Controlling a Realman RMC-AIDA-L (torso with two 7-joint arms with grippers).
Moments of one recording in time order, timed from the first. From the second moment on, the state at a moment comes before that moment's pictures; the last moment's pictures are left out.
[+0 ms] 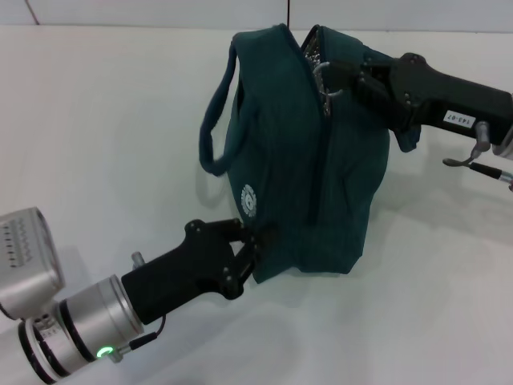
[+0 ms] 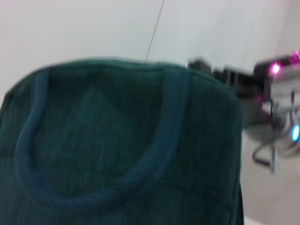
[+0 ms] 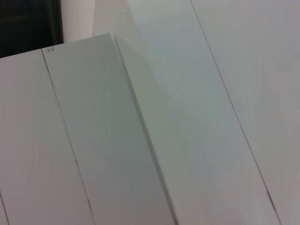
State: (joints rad) left arm -0.44 -2.11 0.79 -0.09 1.53 1.57 -0.65; right arm 0.60 2.02 -1.22 -0.49 -1.15 -1.51 1.30
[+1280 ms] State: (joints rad) left arm -0.48 -2.11 0.79 -0.11 1.48 1.66 -0.62; right arm 0.59 2.02 -1.25 -0.48 -1.15 -1.54 1.30
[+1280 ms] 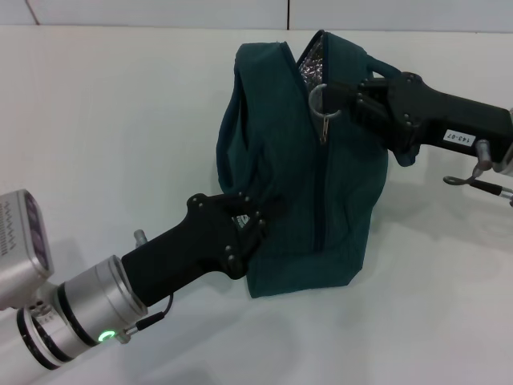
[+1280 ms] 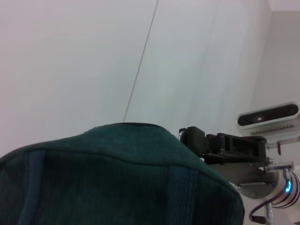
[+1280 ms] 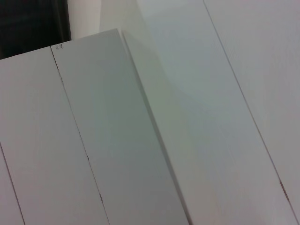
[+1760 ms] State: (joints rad) left arm -0.47 -2.10 0.80 -0.10 1.51 1.64 -0.60; right arm 0.59 2.01 -1.22 -0.49 -1.11 -1.52 1.30
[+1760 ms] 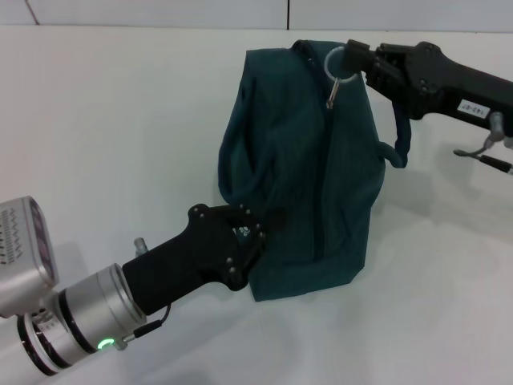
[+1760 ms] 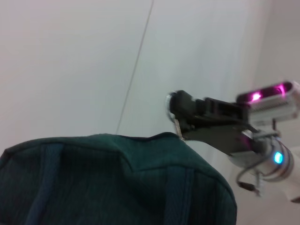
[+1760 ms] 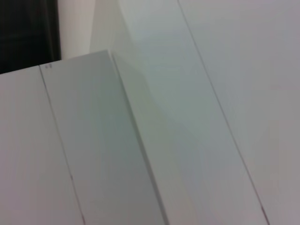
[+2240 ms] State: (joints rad) left arm -0.45 -2.10 0.81 -0.03 1.56 1.74 -0.59; right arm 0.59 2.01 -1.23 -0.49 -1.14 -1.48 1.28
